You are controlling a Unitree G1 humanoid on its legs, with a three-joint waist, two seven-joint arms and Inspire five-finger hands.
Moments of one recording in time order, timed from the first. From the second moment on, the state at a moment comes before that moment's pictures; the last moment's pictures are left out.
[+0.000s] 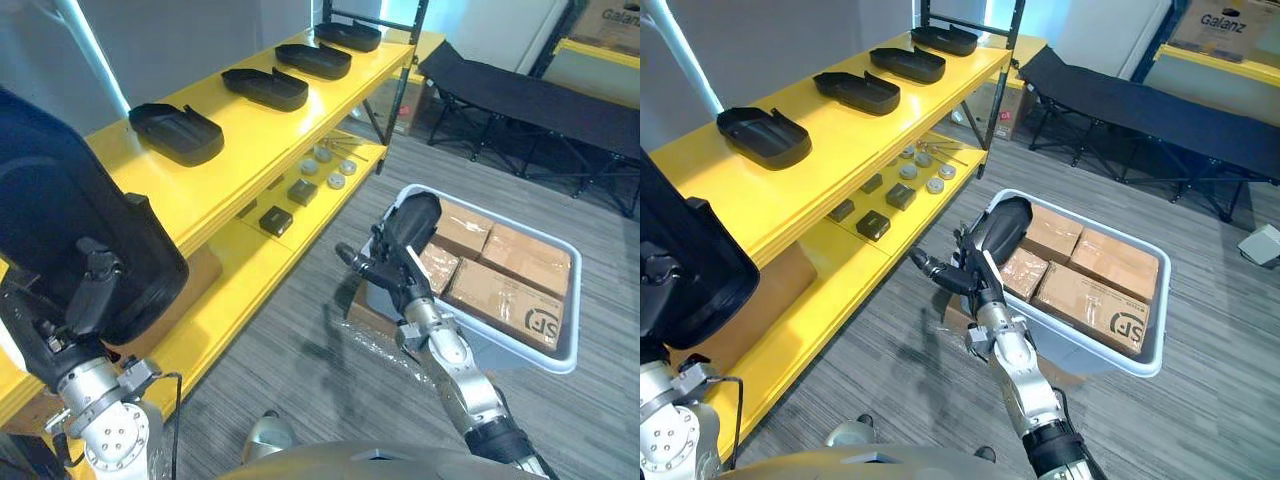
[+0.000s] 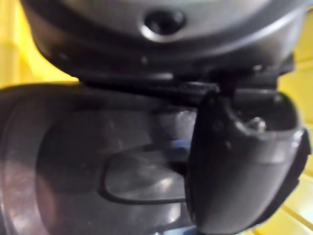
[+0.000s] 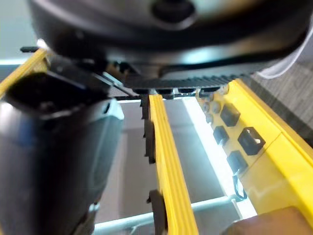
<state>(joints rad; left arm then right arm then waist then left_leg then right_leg) 0.49 0.00 0.33 -0.44 -0.11 -0.31 0.40 0.01 -0.20 0.27 0.11 0.28 -0.09 -0.01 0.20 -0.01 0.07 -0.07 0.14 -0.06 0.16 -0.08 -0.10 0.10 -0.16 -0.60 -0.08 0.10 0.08</state>
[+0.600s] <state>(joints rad) 0.32 0.13 0.18 -0.43 -0.11 -0.38 0.24 0.17 -0.20 0.12 0.07 0.20 -0.13 0.00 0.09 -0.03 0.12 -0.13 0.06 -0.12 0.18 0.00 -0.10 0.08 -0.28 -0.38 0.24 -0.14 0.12</state>
